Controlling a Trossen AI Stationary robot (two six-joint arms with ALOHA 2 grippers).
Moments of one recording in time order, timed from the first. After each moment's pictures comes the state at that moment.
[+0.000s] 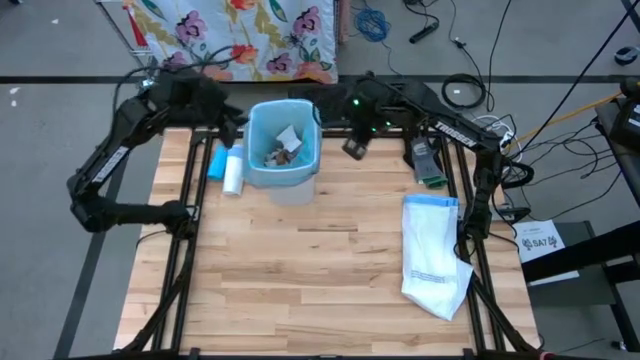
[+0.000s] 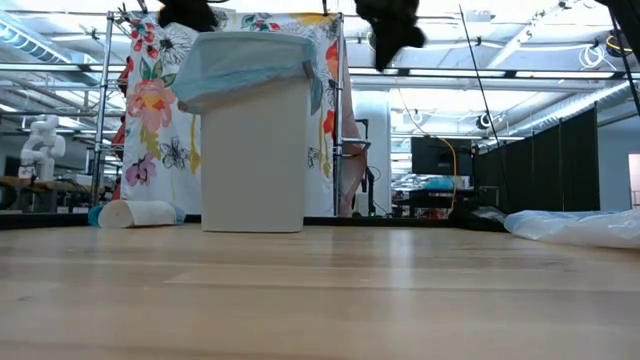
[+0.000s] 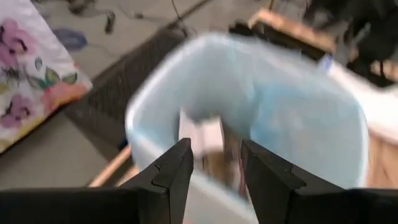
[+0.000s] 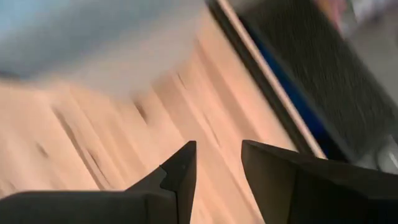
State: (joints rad) left arm 0.82 1.09 1.51 -1.02 0.25 0.07; right arm -0.39 1.85 2.20 -1.43 0.15 0.12
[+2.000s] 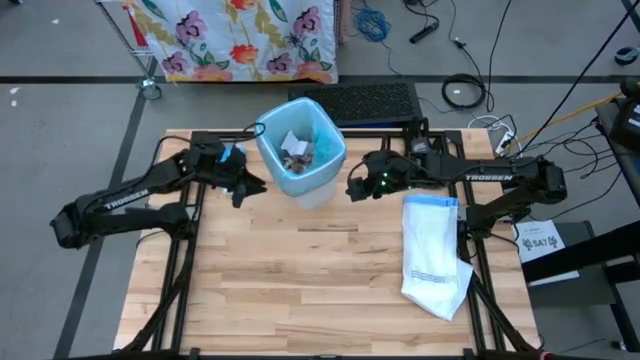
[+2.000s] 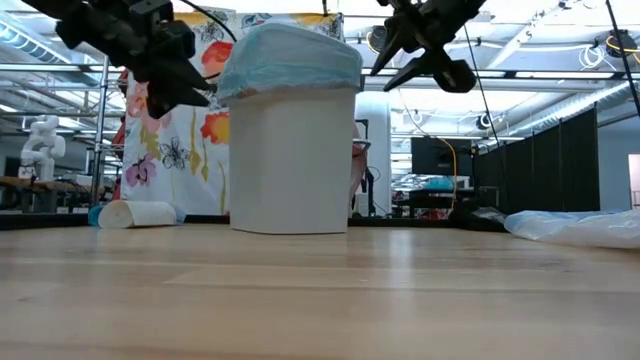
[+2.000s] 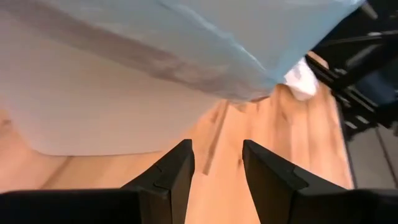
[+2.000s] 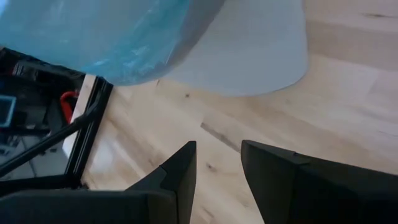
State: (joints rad) left arm 0.58 0.79 0.62 -0.40 0.51 -0.25; right arm -0.12 1.37 1.17 -0.56 0.04 1.09
